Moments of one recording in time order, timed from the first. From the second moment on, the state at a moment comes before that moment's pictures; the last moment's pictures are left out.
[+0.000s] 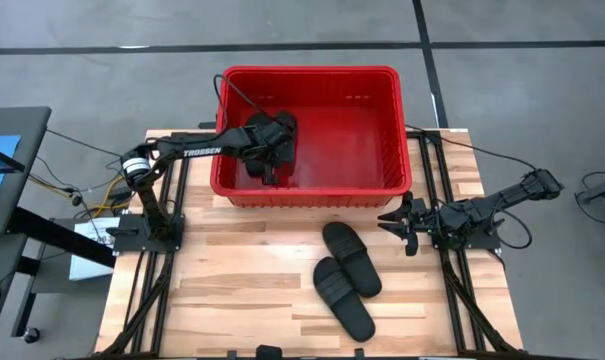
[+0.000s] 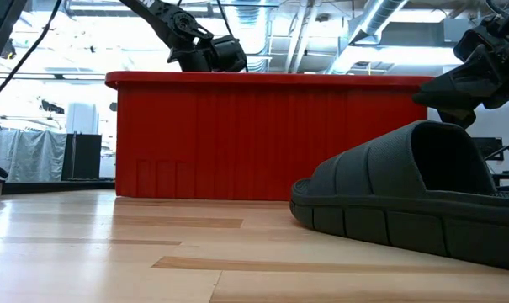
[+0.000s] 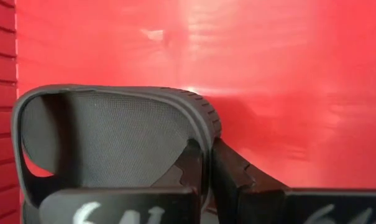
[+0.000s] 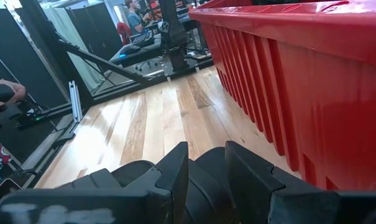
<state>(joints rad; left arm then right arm) 0.48 1.78 1.32 -0.57 -0.14 0.59 0.37 0.24 0.01 0.06 0.42 0.33</state>
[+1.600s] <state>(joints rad) 0.48 1.78 1.23 -0.49 -0.11 0.60 0.37 0.24 0.01 0.06 0.42 0.33</state>
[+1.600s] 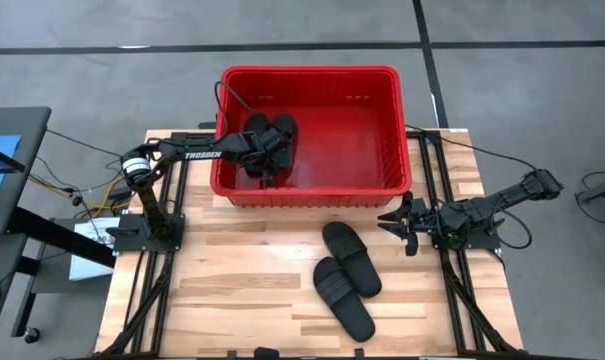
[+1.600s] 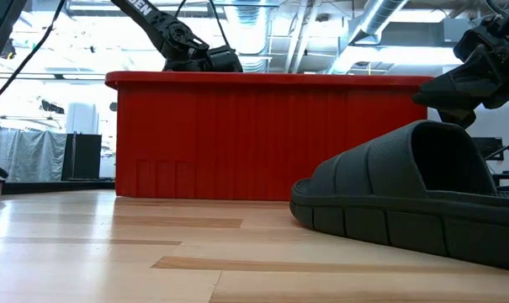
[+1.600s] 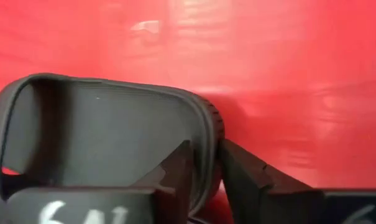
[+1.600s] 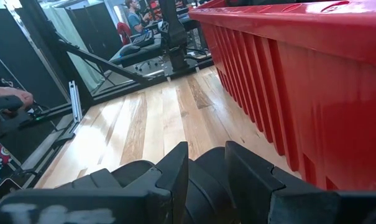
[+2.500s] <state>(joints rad) 0.48 1.78 1.30 -0.62 -0.23 0.63 0.37 0.24 0.01 0.06 0.42 0.33</state>
